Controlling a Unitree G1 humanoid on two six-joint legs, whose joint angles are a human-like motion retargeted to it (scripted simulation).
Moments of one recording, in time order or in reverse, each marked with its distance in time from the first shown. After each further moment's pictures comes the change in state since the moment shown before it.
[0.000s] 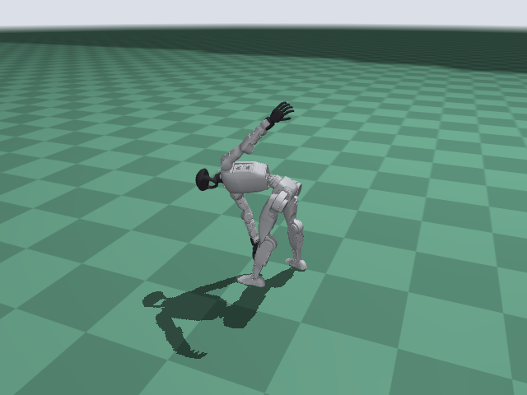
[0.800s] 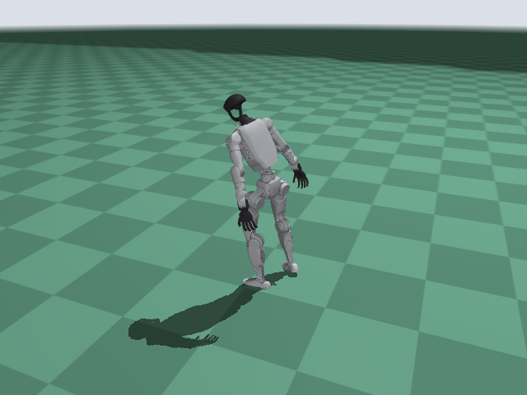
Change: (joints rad) left arm -0.086 -0.214 0.467 -0.224 -0.747 0.061 -0.074; right arm 0.490 0.808 0.079 0.122 -0.243 -0.164 -0.093; waist -1.020 -0.597 -0.073; left_leg 1.113 0.058 0.306 0.261 -0.459 0.093; right_leg 0.848 0.015 0.096 0.249 -0.053 0.060
